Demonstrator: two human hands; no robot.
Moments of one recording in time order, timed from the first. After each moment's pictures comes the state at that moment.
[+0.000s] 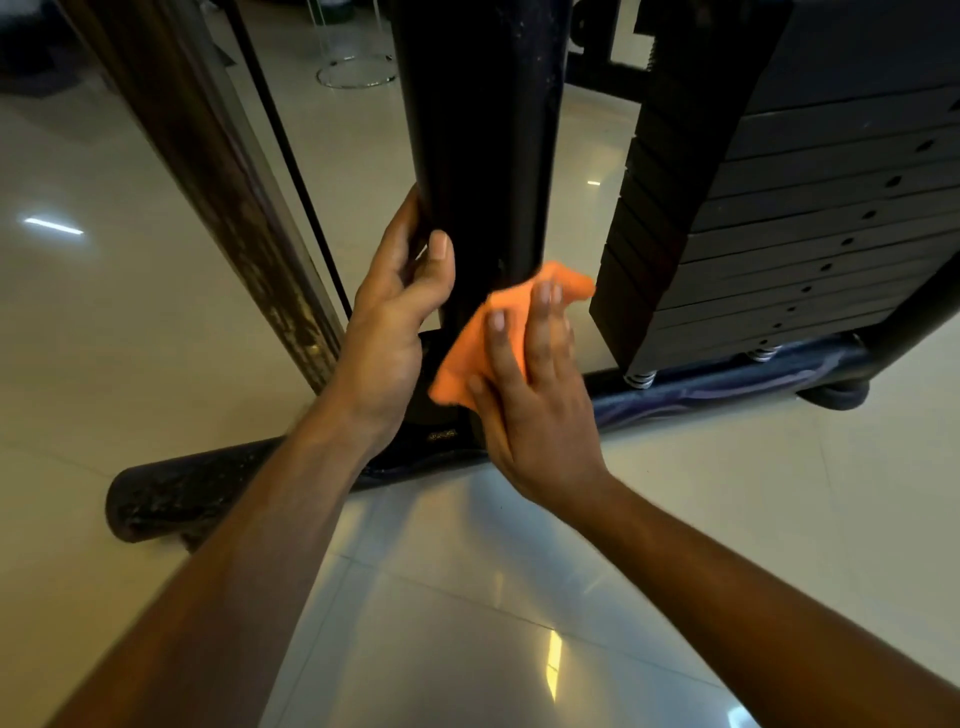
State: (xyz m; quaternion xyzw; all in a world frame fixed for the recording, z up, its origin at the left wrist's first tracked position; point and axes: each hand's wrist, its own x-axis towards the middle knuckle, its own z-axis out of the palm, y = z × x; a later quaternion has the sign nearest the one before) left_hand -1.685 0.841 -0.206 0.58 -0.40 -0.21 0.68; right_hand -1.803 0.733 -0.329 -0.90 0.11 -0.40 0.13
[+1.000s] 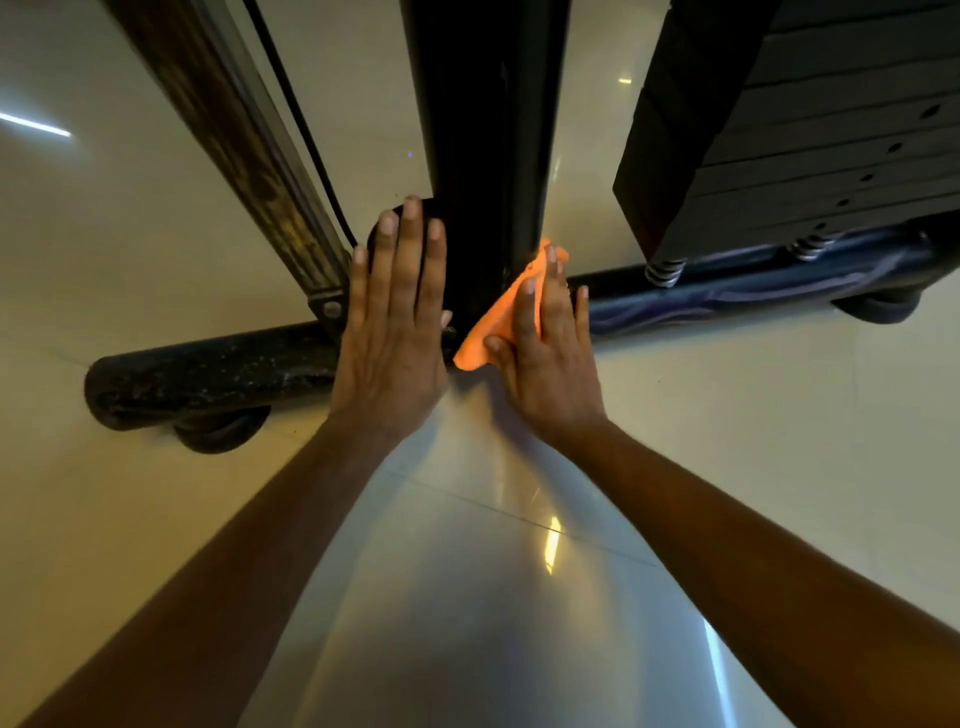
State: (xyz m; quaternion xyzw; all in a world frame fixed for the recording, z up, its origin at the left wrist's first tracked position) left_hand -1.698 0.882 -0.351 0.83 -0.50 0.23 0.11; right_hand -1.817 0.721 -0.442 -0.93 0.15 -0.31 0.15
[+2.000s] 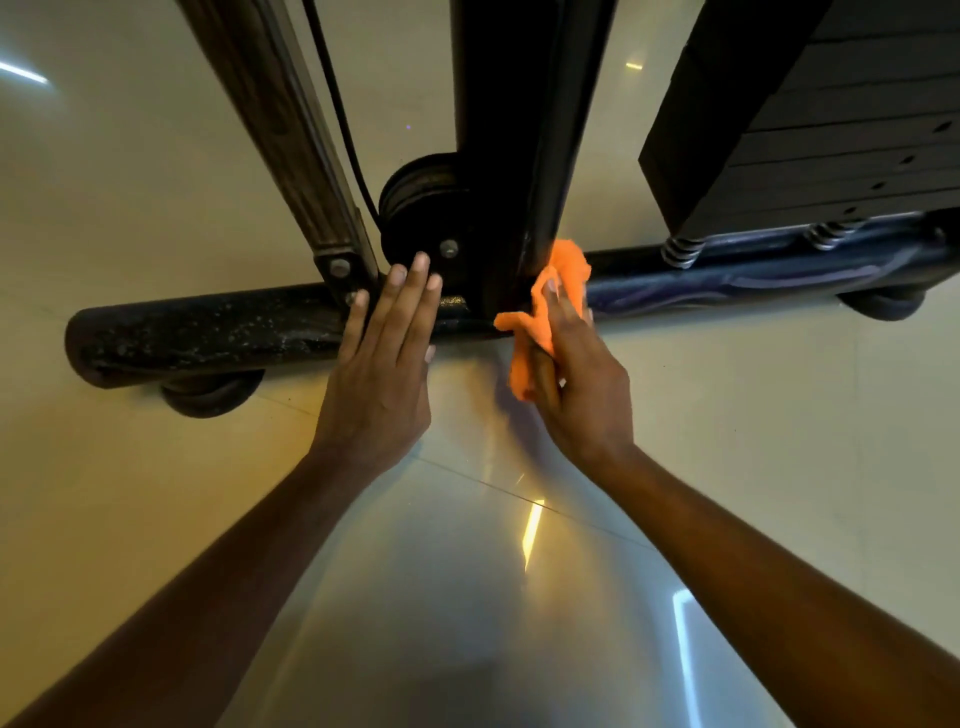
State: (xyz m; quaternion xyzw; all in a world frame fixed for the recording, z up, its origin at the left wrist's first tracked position) left_hand -1.712 0.929 -0.401 0.84 -0.50 0.15 0.16; right_hand -1.869 0.751 -0.427 -0.89 0.25 -0.24 0.31
